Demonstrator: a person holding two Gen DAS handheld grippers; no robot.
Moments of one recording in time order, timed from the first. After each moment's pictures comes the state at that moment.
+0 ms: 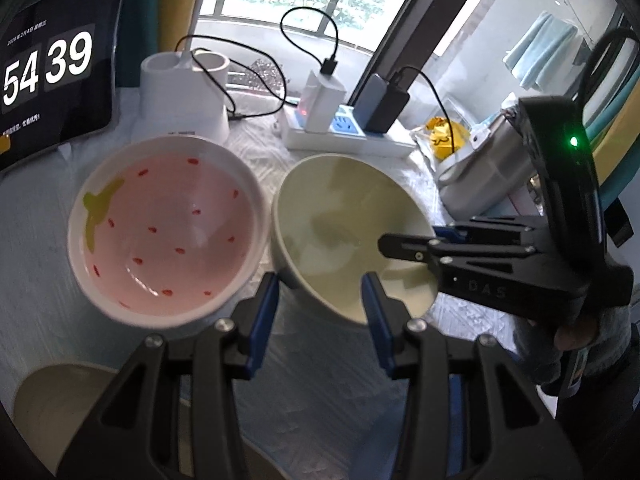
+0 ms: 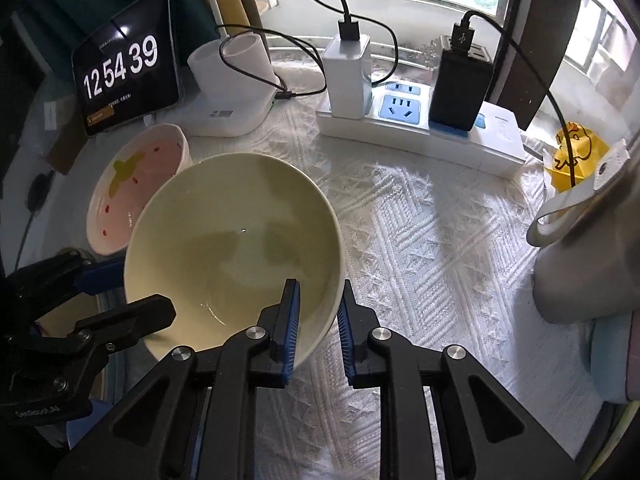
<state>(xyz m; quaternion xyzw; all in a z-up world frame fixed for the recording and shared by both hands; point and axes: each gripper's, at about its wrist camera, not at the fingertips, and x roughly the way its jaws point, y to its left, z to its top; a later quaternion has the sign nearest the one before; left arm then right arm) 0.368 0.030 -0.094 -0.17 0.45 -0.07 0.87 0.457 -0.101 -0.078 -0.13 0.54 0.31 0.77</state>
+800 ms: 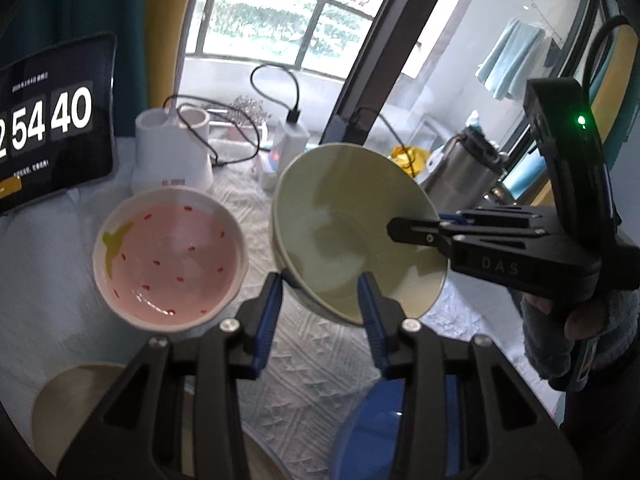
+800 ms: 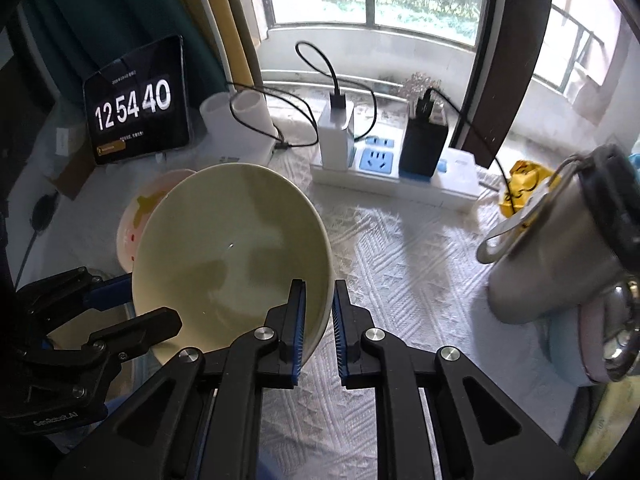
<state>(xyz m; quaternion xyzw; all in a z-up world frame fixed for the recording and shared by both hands) 0.336 0.025 -0.054 -0.15 0.39 -0.10 0.90 0.433 -0.114 -0.022 -0.12 0.48 0.29 0.82</state>
